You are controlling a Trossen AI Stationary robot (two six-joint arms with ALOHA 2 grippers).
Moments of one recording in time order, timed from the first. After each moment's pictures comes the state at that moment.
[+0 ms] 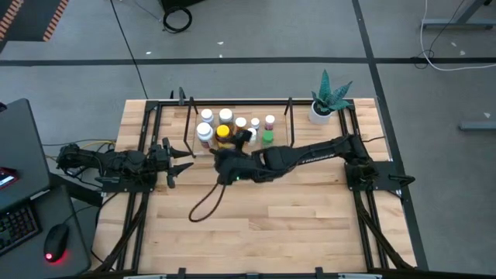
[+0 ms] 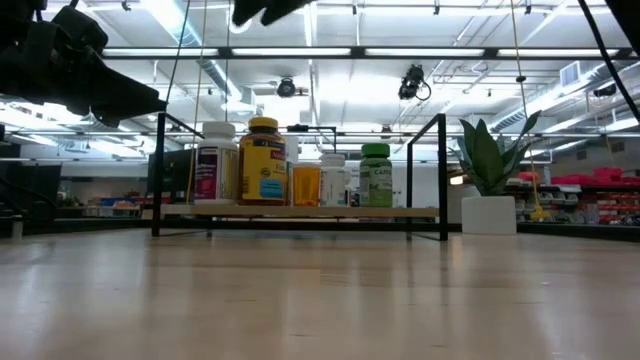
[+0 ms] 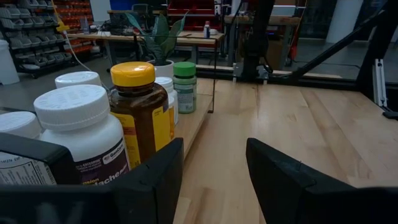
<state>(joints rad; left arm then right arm) -0.20 0.07 0.07 -0.11 -0.46 -0.07 0.20 2.09 2.10 -0.74 0.84 0.08</state>
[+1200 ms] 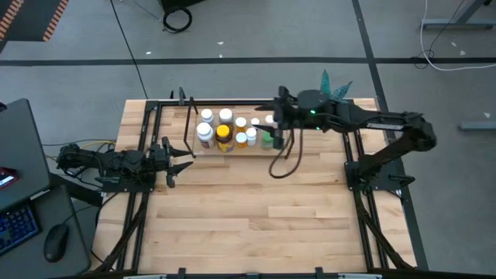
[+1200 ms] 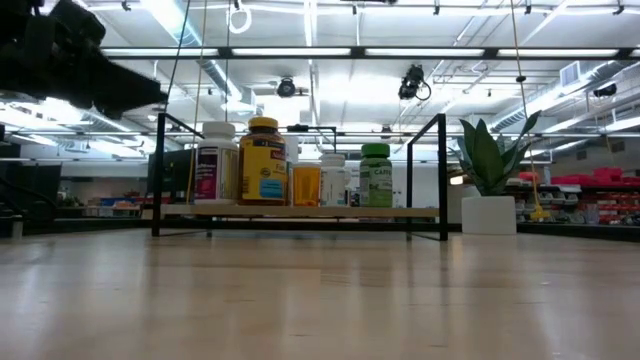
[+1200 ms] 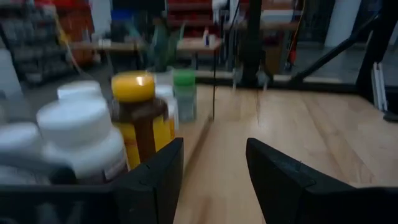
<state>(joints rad) -0.20 0.07 0.07 -0.08 -0.46 -0.04 -0.11 1.39 1.43 -0.33 0.11 -0.31</state>
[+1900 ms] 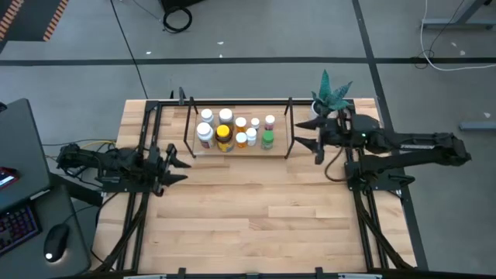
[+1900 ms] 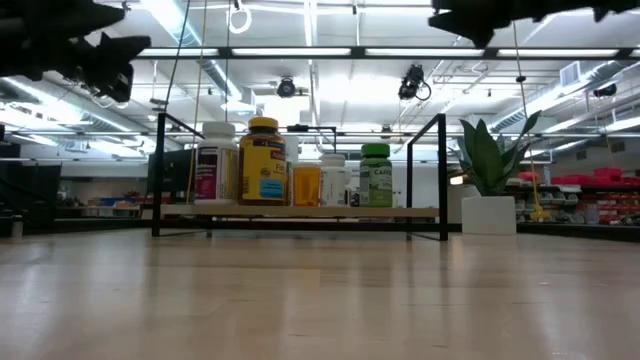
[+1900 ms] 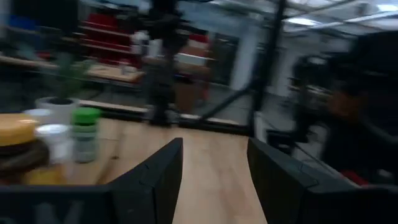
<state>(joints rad) -0.20 0.07 0.07 0.12 -0.14 -0.17 -0.12 0.75 0.65 0.05 0.08 -0.06</state>
